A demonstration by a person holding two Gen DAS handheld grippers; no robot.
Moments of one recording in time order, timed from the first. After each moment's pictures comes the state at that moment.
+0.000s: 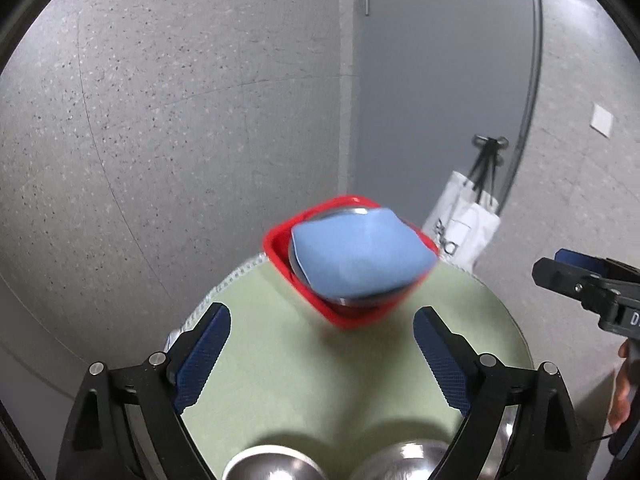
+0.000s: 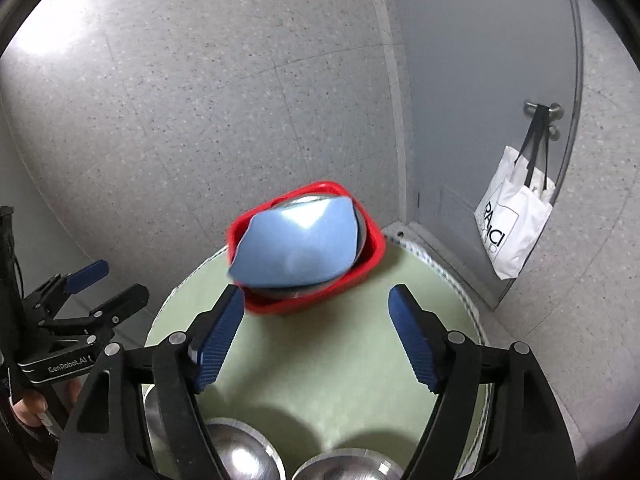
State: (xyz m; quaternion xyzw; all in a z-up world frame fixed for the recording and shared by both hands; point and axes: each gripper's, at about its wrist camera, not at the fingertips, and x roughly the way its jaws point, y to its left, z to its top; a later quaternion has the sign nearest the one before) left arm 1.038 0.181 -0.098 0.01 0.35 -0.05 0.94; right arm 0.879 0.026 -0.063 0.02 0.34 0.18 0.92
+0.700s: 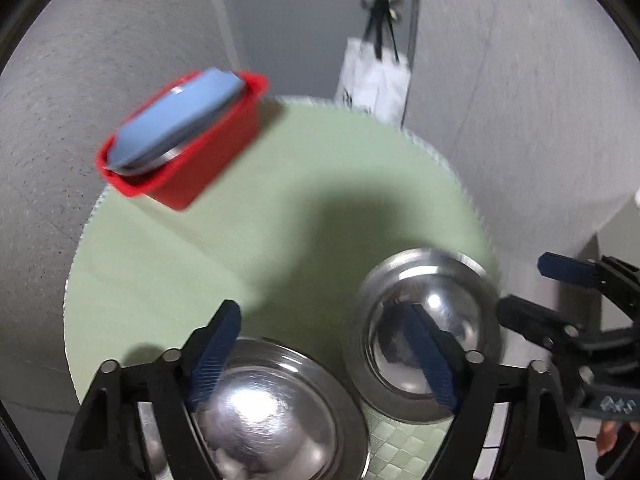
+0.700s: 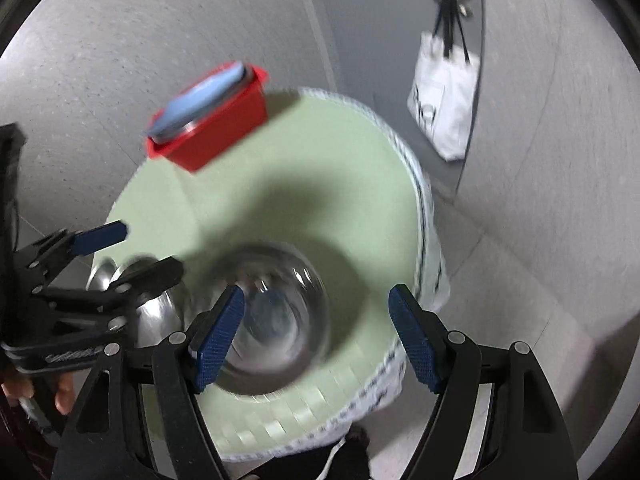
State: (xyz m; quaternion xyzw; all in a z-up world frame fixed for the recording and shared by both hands) left arm 0.949 0.076 -0.200 0.15 0.50 -0.16 0.84; right arm 0.778 -0.081 -0.204 0.08 0.45 0.08 0.88
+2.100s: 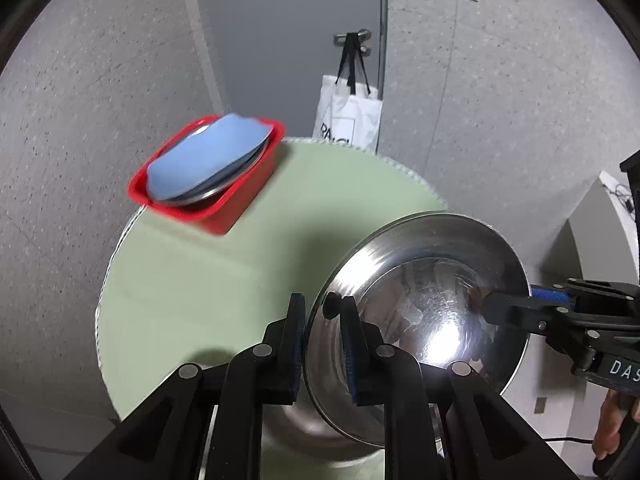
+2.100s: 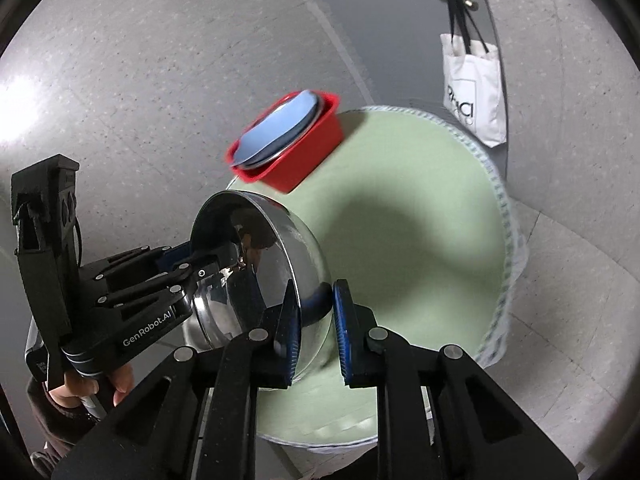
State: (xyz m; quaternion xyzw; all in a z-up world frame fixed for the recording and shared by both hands) left arm 0.906 0.196 -0.103 0.15 0.44 -0.23 0.85; right arm 0.726 -0.006 -0.157 0.20 0.40 0.13 0.88
